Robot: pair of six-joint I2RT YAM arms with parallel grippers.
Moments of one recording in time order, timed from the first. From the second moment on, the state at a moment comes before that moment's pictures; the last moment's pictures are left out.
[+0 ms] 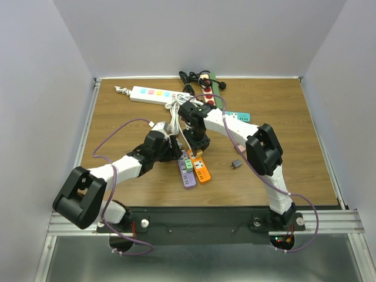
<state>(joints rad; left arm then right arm) -0.56 1.33 0.56 0.10 0.01 -0.60 0.77 2.18 1.86 -1.08 -0.03 0.32</state>
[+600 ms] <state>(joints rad) -0.56 1.33 0.55 0.10 0.01 -0.60 0.79 2.15 1.76 -0.97 0.03 0.35</state>
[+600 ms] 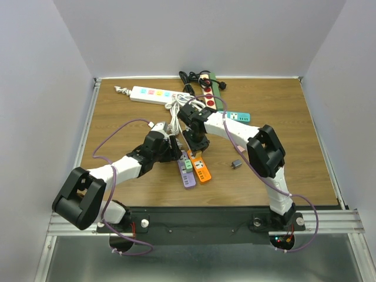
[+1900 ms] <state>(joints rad) -0.59 1.16 0.61 0.02 -0.14 -0.53 0.79 1.97 1.74 -0.89 0.15 0.38</state>
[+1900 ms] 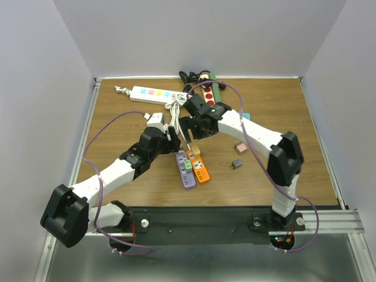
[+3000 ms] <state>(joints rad) -1.08 1.84 0.98 0.43 0.05 0.04 0.27 1.33 1.25 -0.66 0.04 0.41</state>
